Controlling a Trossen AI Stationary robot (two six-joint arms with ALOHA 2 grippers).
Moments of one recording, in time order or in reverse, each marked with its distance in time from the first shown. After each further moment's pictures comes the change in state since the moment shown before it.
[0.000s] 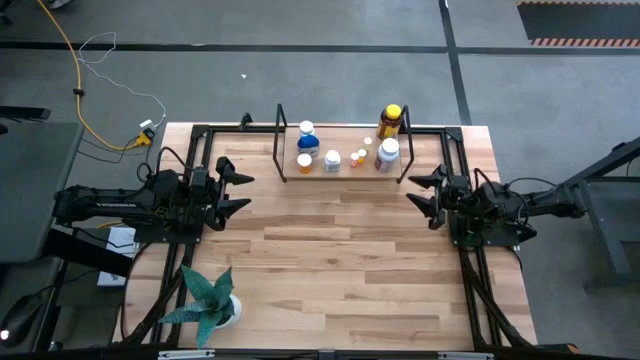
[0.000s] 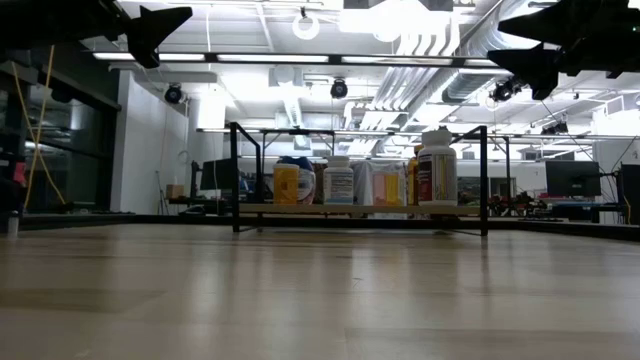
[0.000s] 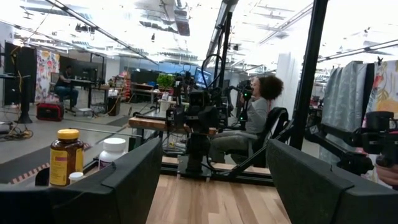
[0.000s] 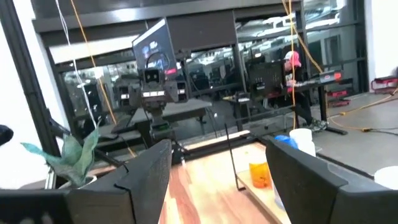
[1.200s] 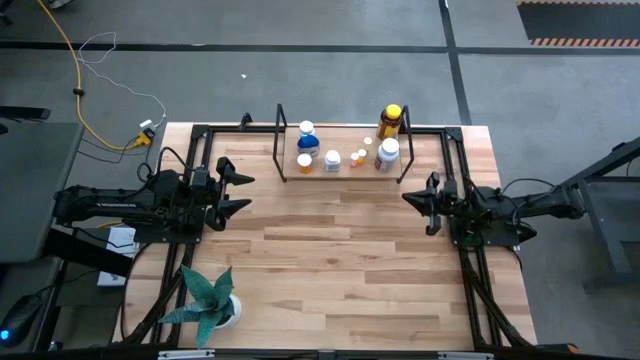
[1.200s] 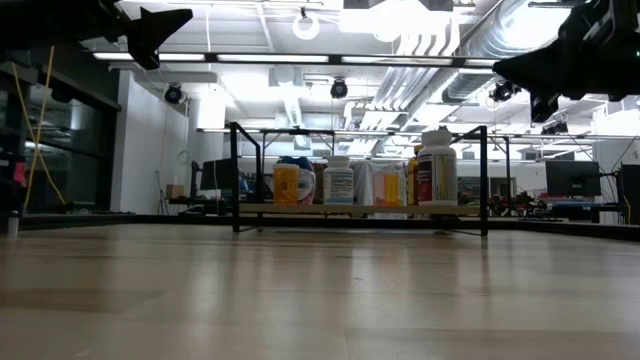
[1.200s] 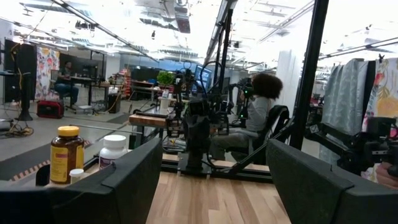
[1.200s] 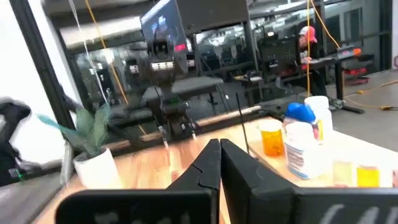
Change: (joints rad) left arm 0.000 0.000 0.000 -0.012 0.000 0.000; right arm 0.000 -0.027 -0.084 -0.023 -0.059 0.066
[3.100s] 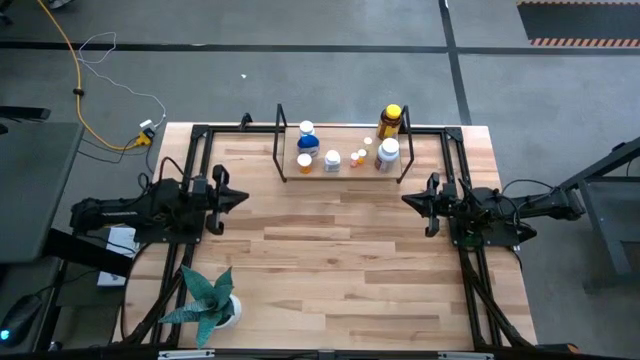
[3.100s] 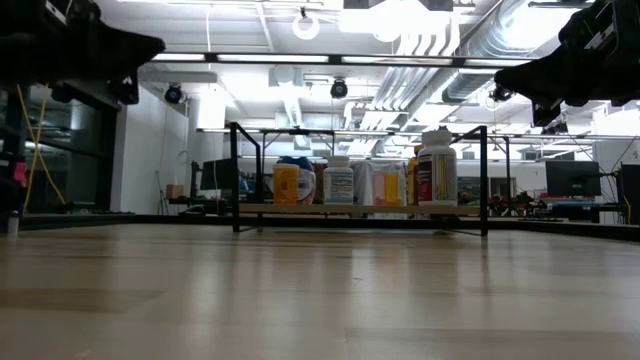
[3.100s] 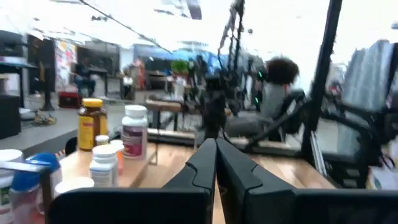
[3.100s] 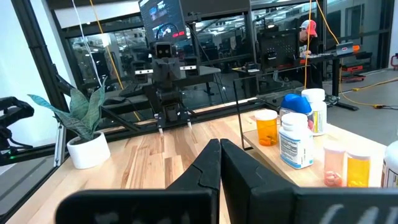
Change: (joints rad) left arm 0.006 -0.343 -0.164 -0.239 -0.042 0.036; right arm 0.000 -0.044 -0.004 -0.097 -0.003 -0.039
